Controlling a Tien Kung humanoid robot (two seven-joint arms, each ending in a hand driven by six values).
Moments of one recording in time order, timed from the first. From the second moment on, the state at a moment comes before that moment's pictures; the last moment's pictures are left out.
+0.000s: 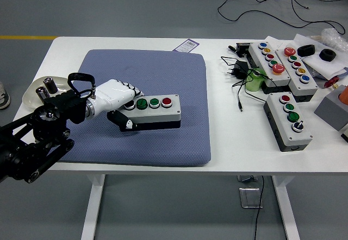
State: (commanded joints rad) left arm -0.74 0.35 -0.72 -1.04 2.27 -0.08 -0.09; right arm 0.13 -0.03 1.53 0.18 -2.18 -0.17 -0.27
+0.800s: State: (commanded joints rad) left arm -0.62 0.37 -0.94 -1.45 2.09 -0.07 0.04; right arm 0.14 -0.03 1.53 0.18 -2.17 -0.17 -0.27
